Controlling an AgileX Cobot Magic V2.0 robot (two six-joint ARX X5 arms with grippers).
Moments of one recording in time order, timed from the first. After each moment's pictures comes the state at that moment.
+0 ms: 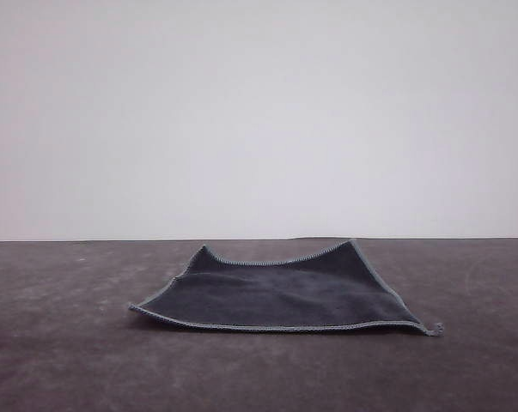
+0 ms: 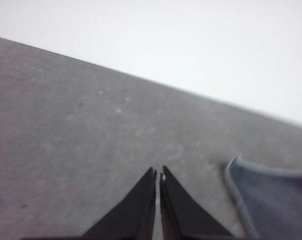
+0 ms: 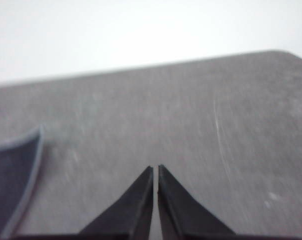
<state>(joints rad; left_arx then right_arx) -0.01 0.00 0.03 -0.02 0.10 -0.36 0.01 0.00 0.02 -0.05 0.00 0.22</state>
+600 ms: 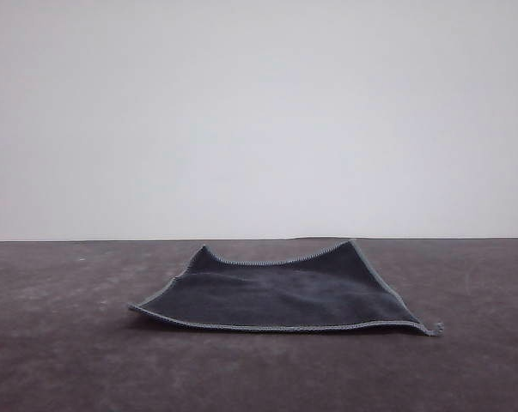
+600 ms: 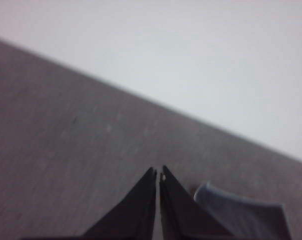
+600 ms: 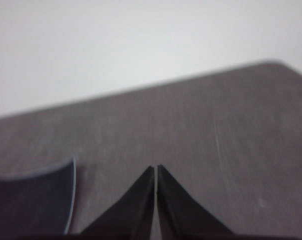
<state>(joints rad) -0.01 0.19 0.49 -0.46 0.08 -0.41 0.01 0.11 0.49 -0.58 -0.01 0.27</state>
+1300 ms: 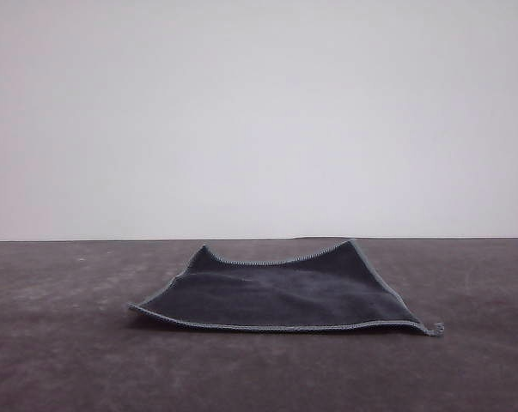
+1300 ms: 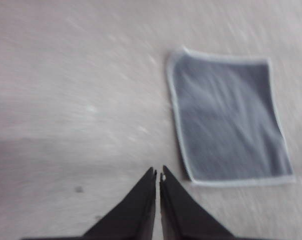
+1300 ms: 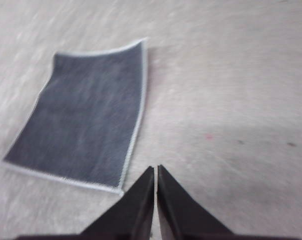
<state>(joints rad) -0.17 0.74 0.74 -0.66 0.28 -0.25 0.09 0.59 0.57 -0.59 -0.34 0.21</state>
